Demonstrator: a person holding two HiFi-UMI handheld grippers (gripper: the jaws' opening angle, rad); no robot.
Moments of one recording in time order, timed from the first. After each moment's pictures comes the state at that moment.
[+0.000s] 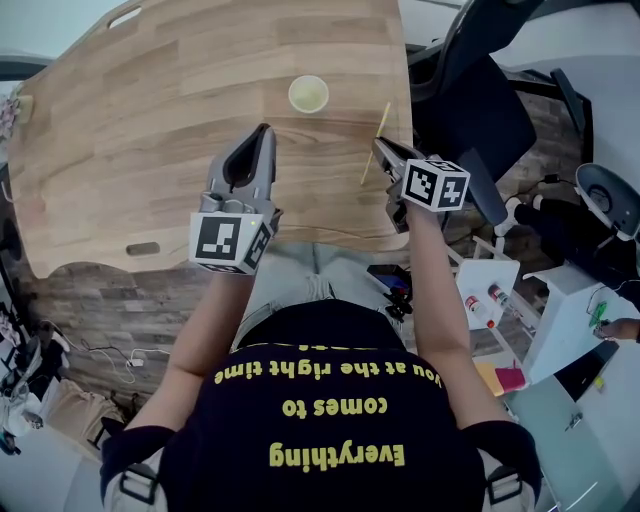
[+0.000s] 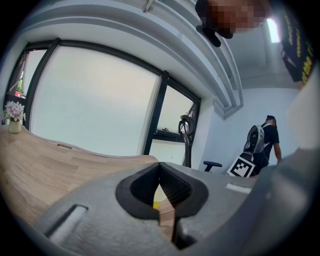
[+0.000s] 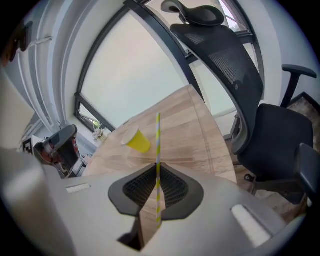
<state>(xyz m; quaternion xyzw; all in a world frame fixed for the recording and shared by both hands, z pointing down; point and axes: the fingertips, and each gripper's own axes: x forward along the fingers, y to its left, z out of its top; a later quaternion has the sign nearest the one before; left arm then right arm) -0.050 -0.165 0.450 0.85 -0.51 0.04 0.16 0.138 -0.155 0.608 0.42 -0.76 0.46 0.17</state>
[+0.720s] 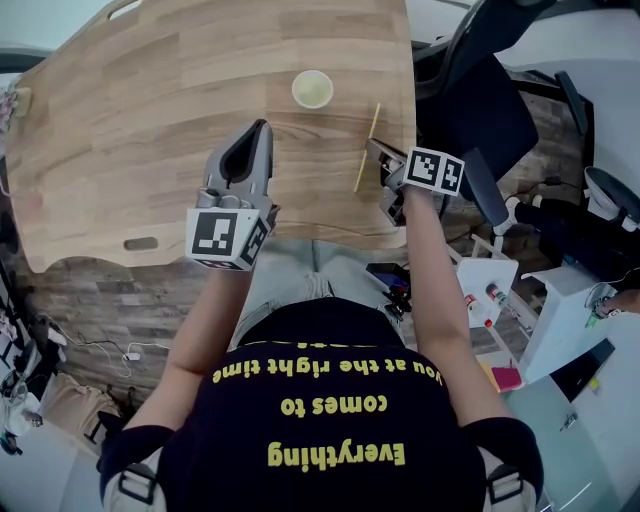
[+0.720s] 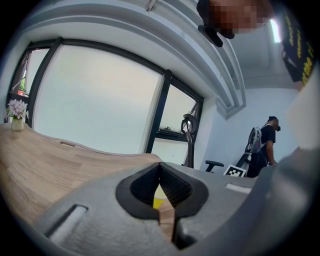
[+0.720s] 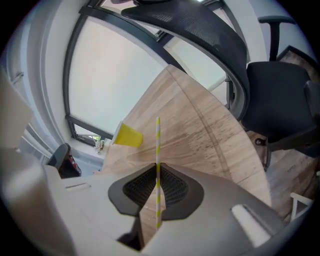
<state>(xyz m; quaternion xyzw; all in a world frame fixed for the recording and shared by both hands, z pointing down) -0.059 -0.168 0.460 0.84 -0.51 0.05 0.17 0.128 -0.146 0.653 0.38 -0.69 0.60 0.12</state>
